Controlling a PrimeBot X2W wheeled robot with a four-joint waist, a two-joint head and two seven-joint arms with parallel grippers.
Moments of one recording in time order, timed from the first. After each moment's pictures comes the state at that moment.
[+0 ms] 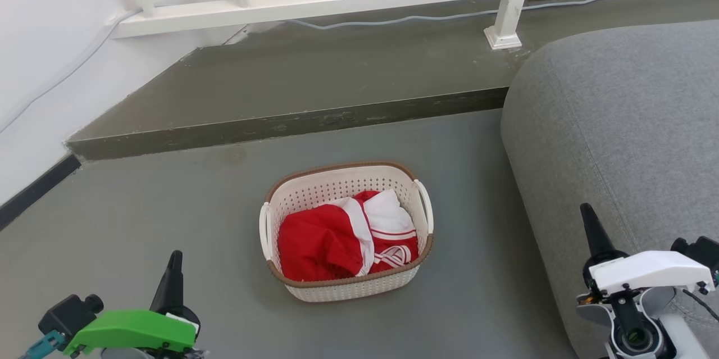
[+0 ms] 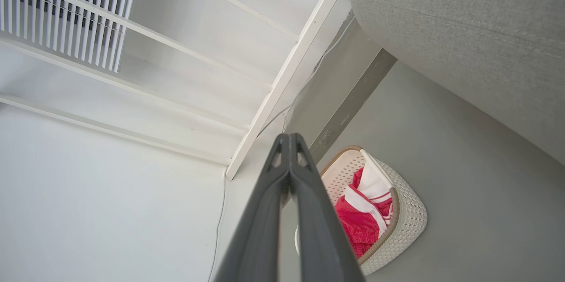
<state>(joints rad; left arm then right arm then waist) 0.05 0.09 -0.13 0.16 -1.11 -0.02 -0.09 0.01 -0.12 0.11 0.23 1.14 0.01 -0.07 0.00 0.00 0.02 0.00</state>
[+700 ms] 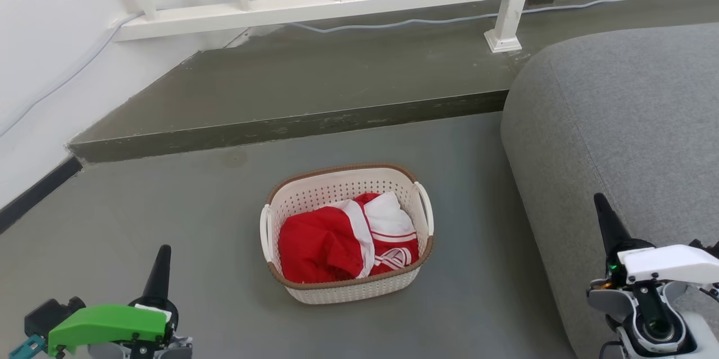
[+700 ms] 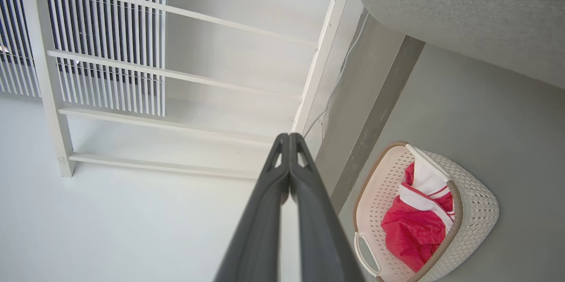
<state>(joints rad) 0.01 0.09 -0.08 0.20 -1.37 -0.06 -0.03 -0.02 -0.10 0.03 0.24 1.38 0.05 -0.01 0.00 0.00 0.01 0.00</state>
